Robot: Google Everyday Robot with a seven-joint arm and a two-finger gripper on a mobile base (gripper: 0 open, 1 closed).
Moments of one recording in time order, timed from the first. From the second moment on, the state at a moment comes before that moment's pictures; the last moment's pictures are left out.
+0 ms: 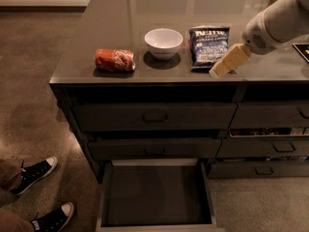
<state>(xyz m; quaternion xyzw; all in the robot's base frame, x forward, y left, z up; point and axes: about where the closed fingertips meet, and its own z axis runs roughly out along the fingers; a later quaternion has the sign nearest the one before) 0.621 -0.227 0.926 -0.40 0.85 0.00 0.34</state>
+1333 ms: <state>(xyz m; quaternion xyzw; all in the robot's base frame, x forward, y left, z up) 0.659 -0.231 0.915 -0.31 0.89 0.02 0.35</state>
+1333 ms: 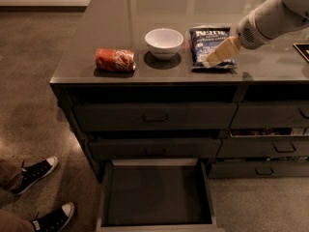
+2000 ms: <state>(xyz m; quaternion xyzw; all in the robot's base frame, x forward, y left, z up) 0.711 -0.214 0.907 -0.26 0.89 0.05 0.37</state>
